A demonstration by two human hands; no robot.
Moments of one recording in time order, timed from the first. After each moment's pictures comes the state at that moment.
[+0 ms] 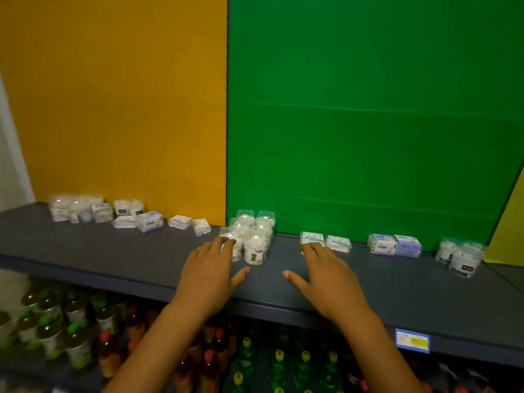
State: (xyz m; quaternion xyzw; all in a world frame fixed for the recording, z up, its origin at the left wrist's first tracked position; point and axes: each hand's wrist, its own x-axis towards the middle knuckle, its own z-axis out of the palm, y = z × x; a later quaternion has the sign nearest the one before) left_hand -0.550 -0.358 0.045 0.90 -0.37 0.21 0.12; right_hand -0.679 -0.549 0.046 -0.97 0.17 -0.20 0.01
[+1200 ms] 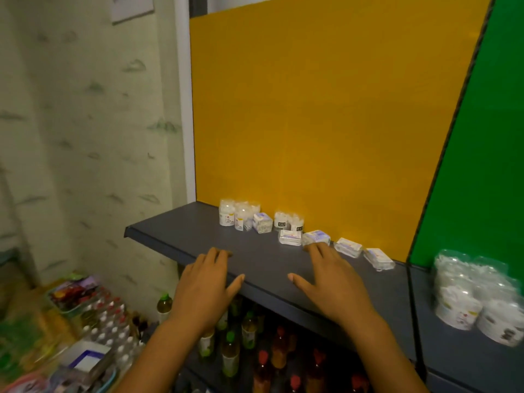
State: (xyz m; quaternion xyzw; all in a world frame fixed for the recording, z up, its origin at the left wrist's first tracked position) left_hand -0.298 0.006 0.021 0.95 -0.19 0.22 0.12; right_hand -0.345 -0.227 0.037 -0.97 0.01 -0.22 0.05
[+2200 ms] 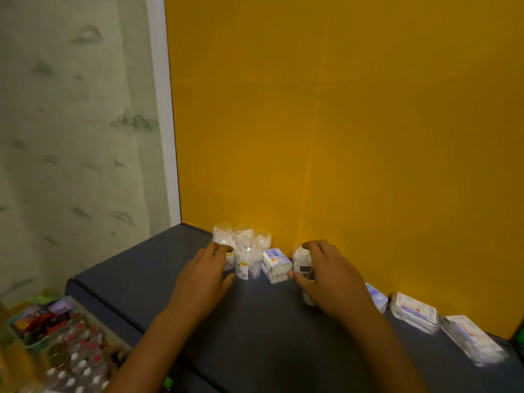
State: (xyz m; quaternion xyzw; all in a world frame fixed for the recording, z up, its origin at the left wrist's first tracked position) left_hand 0.003 -0.015 0.012 0.95 -0.22 0.17 0.17; right_hand -0.065 -0.249 0.029 -0.97 0.03 -0.22 0.09
